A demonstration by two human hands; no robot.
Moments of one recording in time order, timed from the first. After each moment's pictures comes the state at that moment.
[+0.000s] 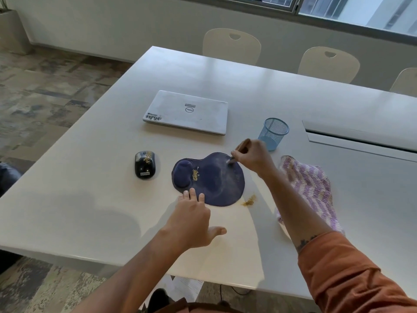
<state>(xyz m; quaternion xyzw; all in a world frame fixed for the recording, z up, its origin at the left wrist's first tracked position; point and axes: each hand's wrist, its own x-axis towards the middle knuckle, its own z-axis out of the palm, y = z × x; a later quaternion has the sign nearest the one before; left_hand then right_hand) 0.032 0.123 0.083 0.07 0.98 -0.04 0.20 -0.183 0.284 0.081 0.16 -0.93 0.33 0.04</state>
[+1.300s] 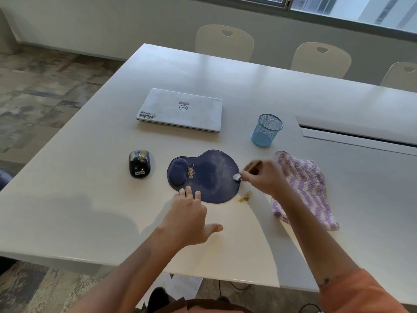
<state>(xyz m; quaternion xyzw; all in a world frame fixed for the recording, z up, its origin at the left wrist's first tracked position) 0.032 0.122 0.080 0.07 0.98 -0.05 0.18 -0.121 0.338 0.074 0.13 -0.94 0.32 -0.01</state>
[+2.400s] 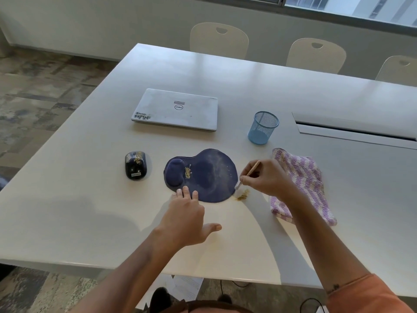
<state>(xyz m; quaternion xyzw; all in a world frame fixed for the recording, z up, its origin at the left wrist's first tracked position) 0.030 0.122 0.074 0.07 0.98 -0.06 0.18 -0.108 0.352 0.092 0.18 -0.94 0.29 -0.04</state>
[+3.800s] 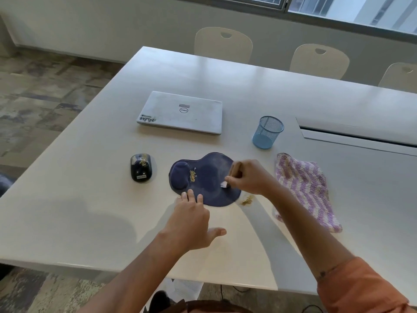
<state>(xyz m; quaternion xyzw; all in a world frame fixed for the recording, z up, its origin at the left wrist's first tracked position) 0.029 0.120 0.077 0.08 0.98 -0.05 0.19 -0.131 0.300 0.071 0.24 -0.93 0.28 -0.07</state>
